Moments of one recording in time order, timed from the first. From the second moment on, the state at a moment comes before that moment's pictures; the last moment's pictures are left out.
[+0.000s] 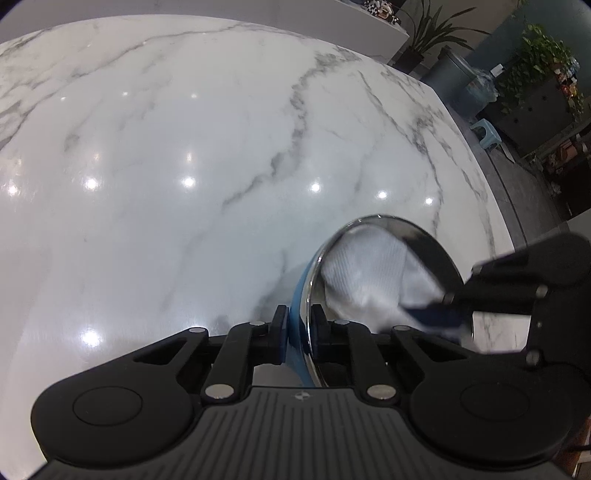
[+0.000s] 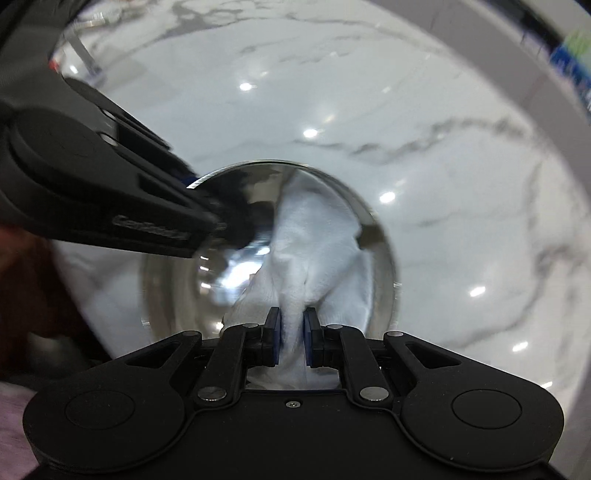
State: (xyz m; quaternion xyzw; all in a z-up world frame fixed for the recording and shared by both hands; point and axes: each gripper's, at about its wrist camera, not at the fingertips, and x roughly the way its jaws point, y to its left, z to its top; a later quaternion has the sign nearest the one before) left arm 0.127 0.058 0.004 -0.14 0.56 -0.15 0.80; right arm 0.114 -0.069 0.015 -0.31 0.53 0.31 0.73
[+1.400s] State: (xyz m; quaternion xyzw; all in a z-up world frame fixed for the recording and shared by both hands) left arm 0.122 0.056 -0.002 -0.15 0.58 -0.16 0.79; right arm 0.061 -0.098 0.018 -0.29 0.54 0.31 0.73
